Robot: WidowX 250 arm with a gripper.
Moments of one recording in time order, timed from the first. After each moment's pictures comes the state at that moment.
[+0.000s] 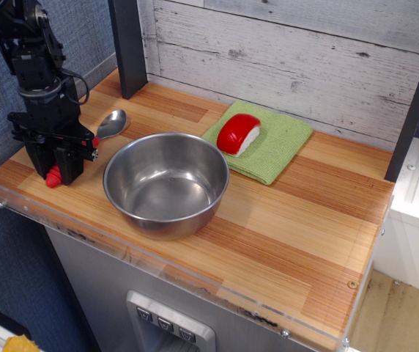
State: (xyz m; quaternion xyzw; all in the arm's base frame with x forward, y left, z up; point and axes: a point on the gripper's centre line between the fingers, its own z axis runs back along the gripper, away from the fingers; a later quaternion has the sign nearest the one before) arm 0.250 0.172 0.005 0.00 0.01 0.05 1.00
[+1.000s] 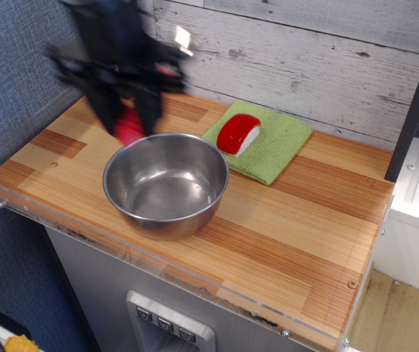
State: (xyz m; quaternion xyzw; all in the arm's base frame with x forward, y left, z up) arm 0.237 0.028 0.134 -0.03 -0.07 0.11 0.99
